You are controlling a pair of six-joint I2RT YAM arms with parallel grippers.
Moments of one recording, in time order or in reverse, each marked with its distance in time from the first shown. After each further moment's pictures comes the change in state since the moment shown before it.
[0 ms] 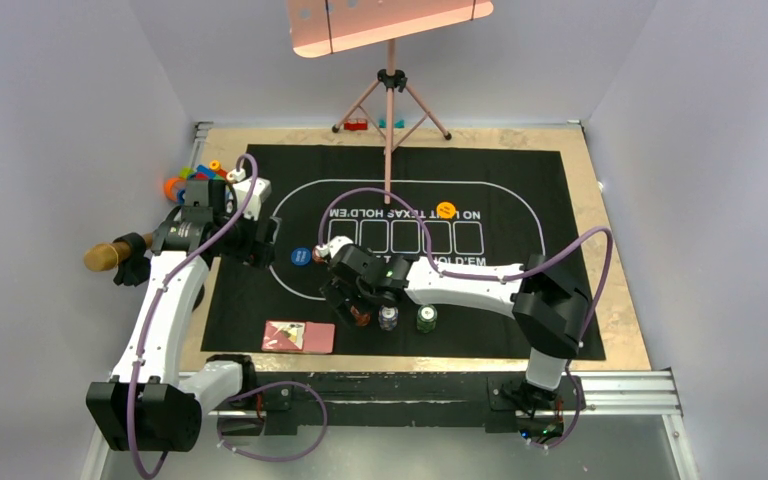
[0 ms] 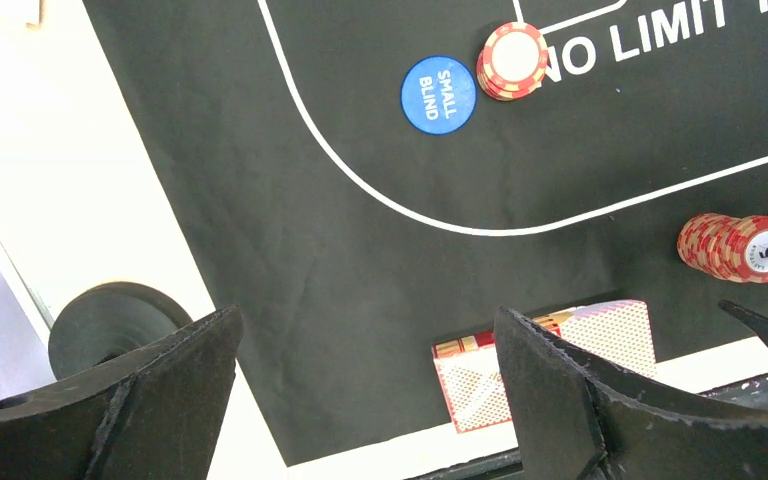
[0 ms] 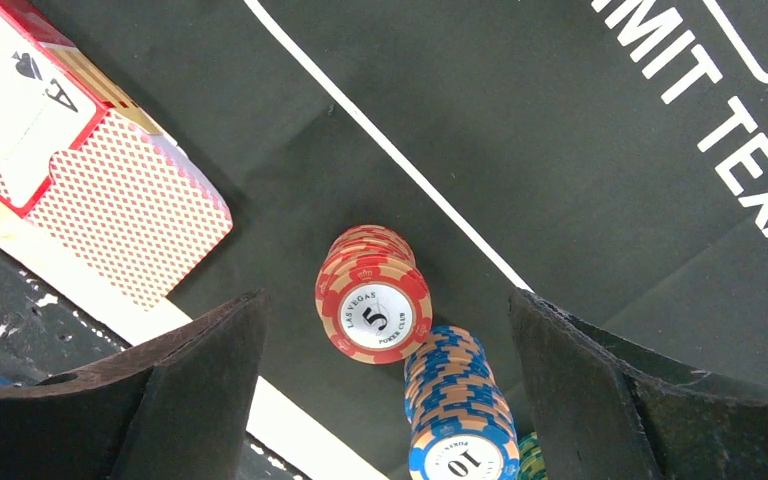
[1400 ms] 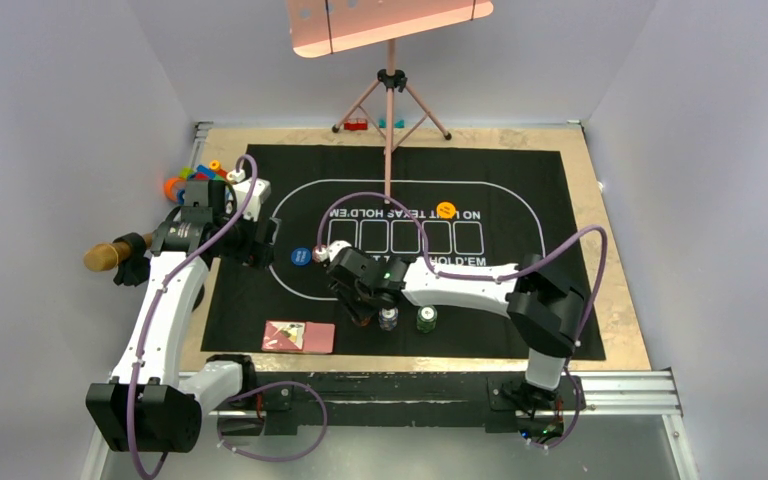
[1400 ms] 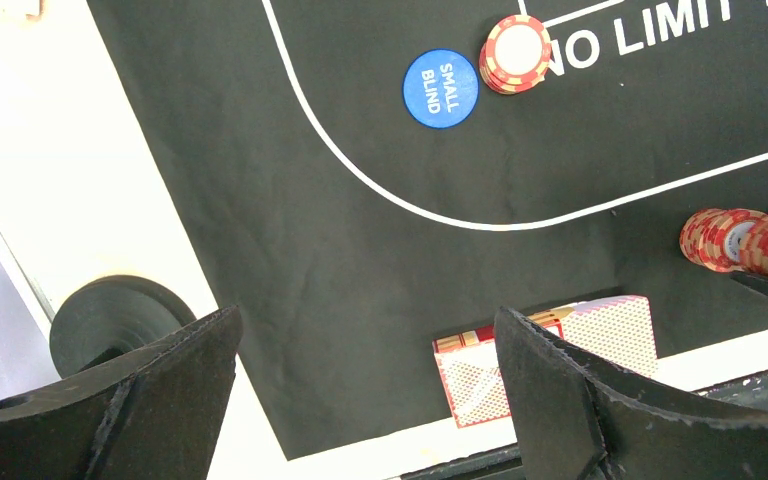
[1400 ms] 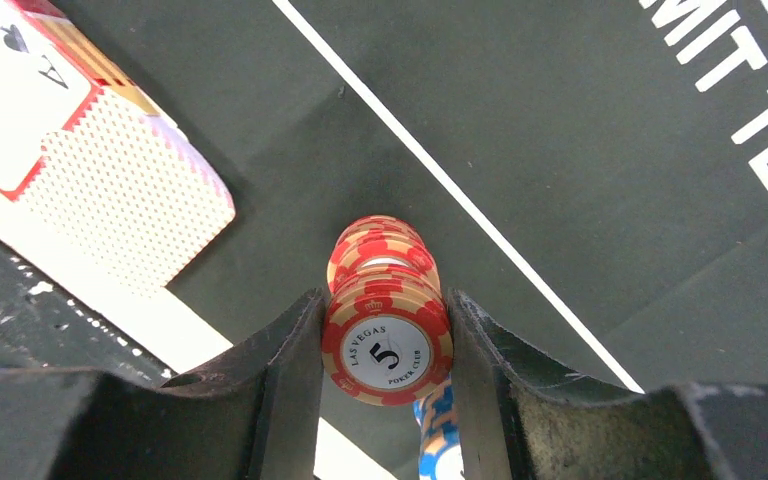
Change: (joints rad) left arm 0.000 -0.004 0.002 -0.013 -0.007 0.000; right arm 0.005 0.035 -0.011 0.011 -0.026 -0.003
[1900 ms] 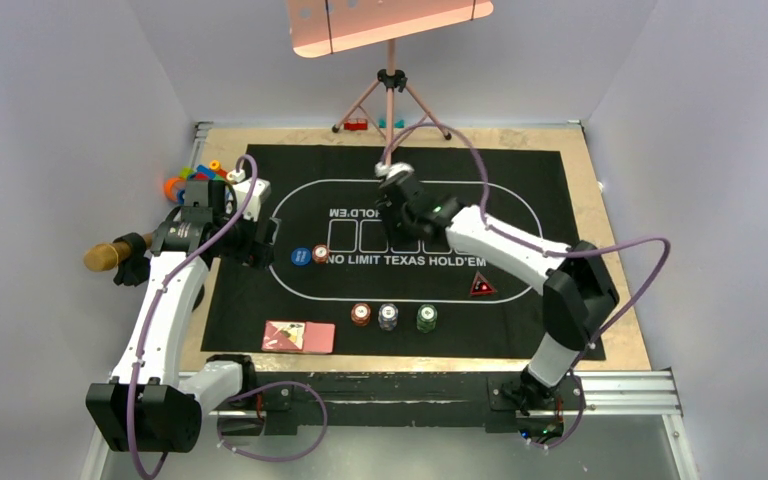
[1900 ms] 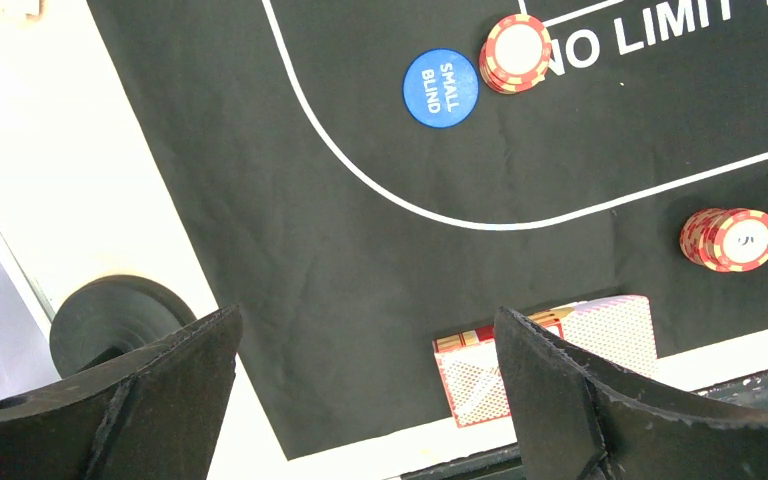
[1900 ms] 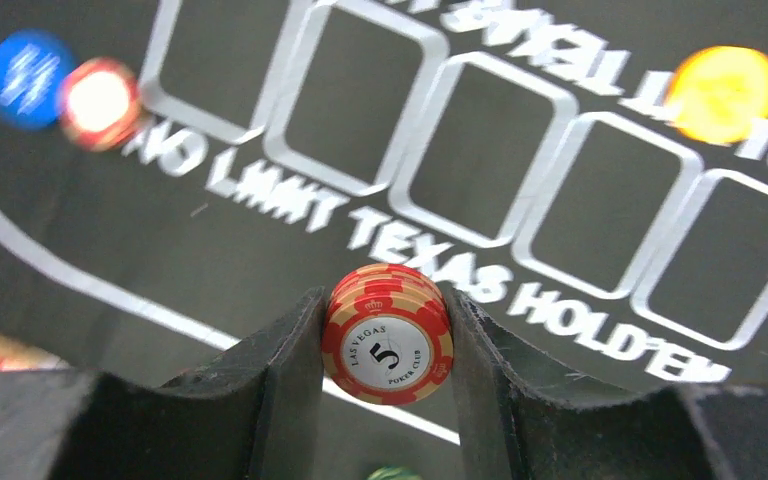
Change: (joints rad) left arm 0.000 0.000 0.000 0.000 0.000 0.000; right arm -0.301 -0.115 0.104 -0.057 0.051 0.003
